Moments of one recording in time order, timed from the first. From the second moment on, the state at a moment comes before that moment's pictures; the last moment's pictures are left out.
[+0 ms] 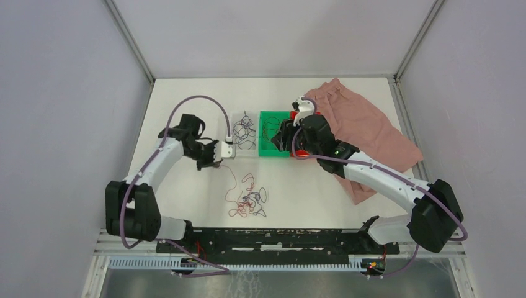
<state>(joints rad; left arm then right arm) -0.15 1.41 0.91 -0.87 0.56 1.37 0.74 1.33 0.96 -0.05 0.07 0.48</state>
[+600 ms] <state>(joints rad) -0.27 1.16 1.48 -1.05 0.80 1.24 0.86 1.33 0.92 0.34 -0.31 0.46</state>
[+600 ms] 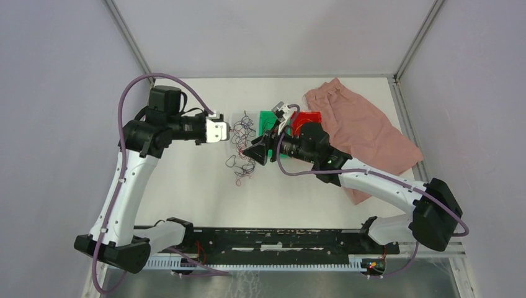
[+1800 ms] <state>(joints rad) -0.40 1.13 1.78 -0.67 0.77 0.83 0.96 1.48 0.76 0.49 -0.17 0.44</state>
